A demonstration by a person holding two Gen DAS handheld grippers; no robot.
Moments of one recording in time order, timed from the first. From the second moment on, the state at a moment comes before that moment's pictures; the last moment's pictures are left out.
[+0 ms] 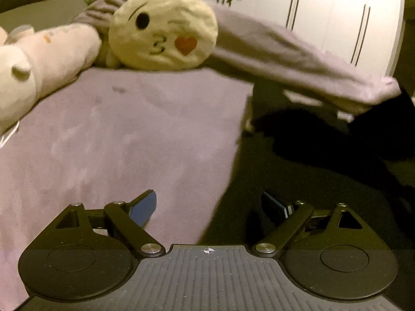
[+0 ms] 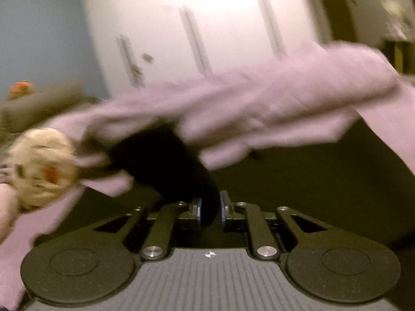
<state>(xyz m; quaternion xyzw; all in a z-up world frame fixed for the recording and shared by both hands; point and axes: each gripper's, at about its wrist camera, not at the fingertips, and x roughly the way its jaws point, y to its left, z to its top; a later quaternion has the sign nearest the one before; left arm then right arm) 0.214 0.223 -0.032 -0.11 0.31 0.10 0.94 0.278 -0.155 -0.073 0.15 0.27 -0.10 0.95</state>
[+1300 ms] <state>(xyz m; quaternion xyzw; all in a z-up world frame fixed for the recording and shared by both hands) 0.302 0.174 -0.021 -0.07 0.36 0.06 0.93 0.283 -0.248 -0.060 0.07 0.26 -0.19 0.94</state>
